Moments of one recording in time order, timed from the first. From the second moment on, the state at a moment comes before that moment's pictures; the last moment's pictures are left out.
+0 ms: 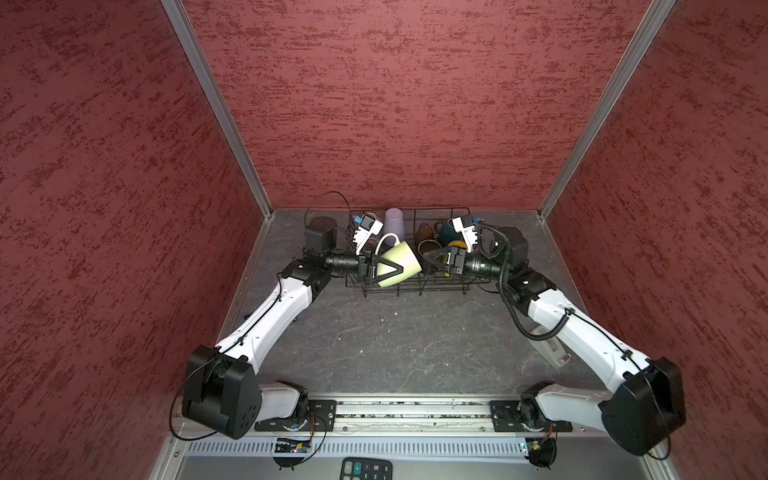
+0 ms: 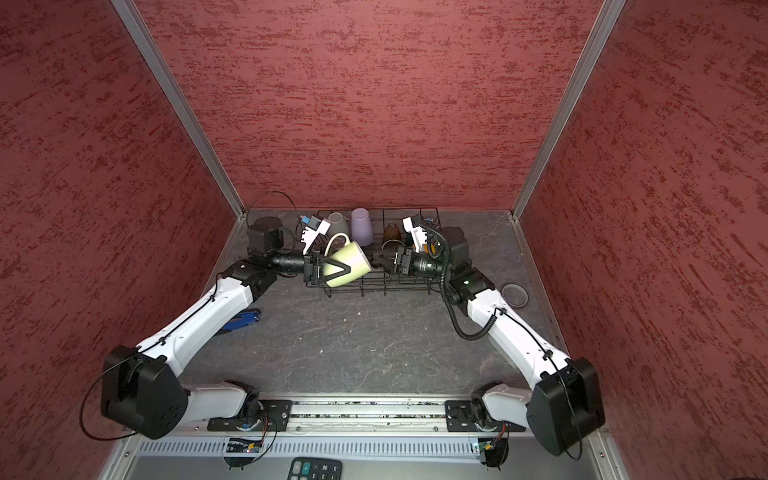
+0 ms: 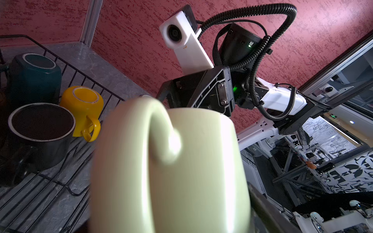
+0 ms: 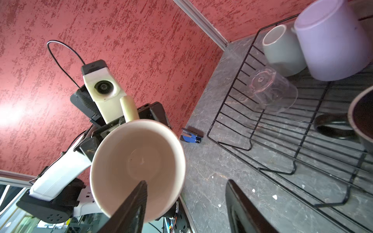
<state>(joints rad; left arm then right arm) -0.31 1.32 1.05 -0.07 1.20 -0.31 0.43 1.26 0.99 0.03 -0.79 0.77</state>
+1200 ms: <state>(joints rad) -0.35 1.33 1.05 -0.03 1.26 -0.27 0.54 1.40 0.93 0.34 -0.92 1.10</state>
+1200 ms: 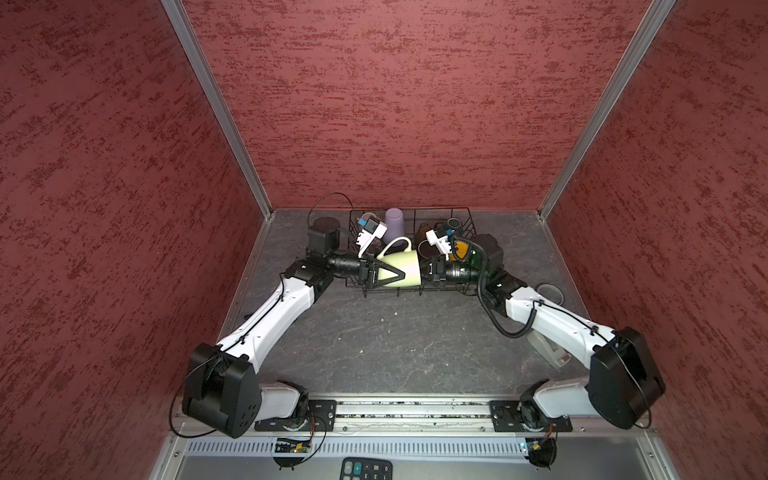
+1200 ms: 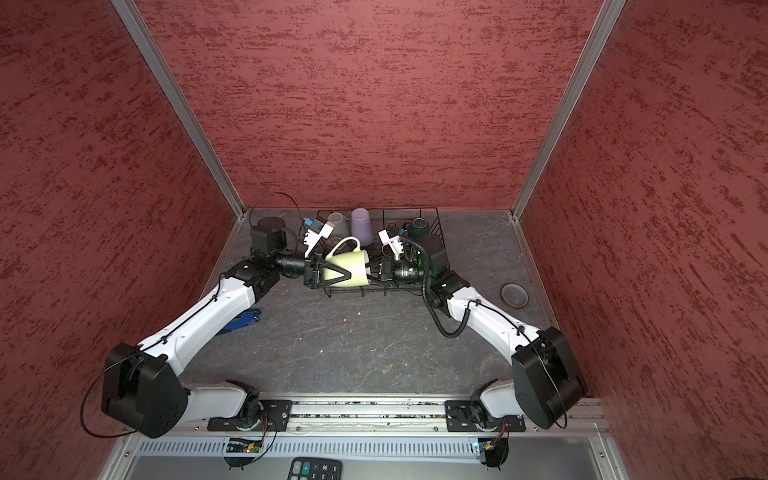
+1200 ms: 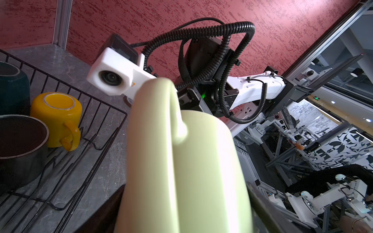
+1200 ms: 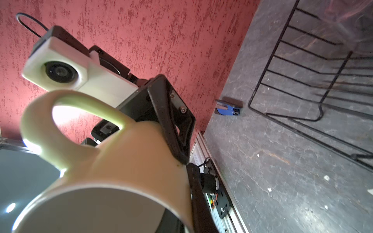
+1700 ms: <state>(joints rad) -0.35 1.22 0.90 0.17 1.17 -0.31 0.58 1.42 0.86 0.56 -0.89 1.17</state>
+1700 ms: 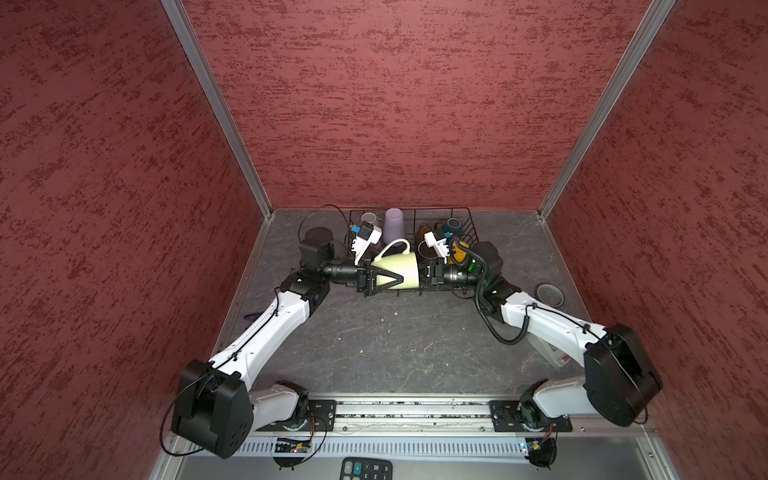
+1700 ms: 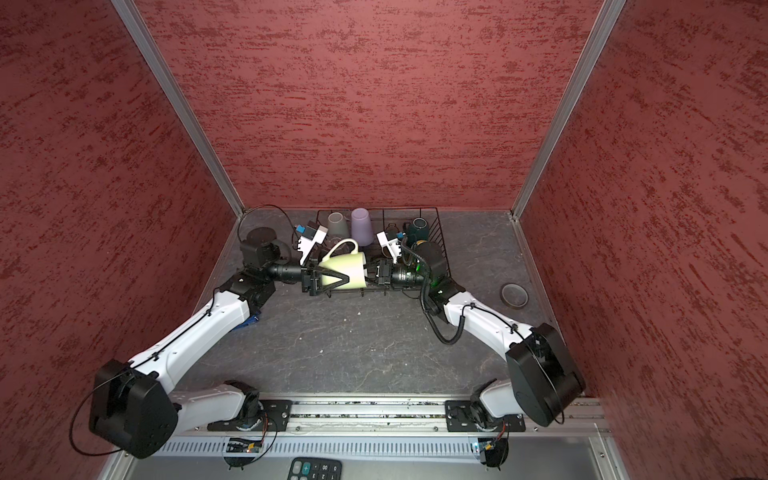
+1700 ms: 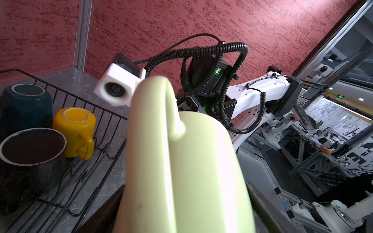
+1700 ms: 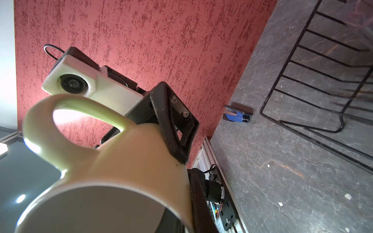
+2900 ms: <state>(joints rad) -0.35 1.17 0.82 0.42 1.12 -0.31 0.61 1.47 0.85 0.77 -0.87 1.31</state>
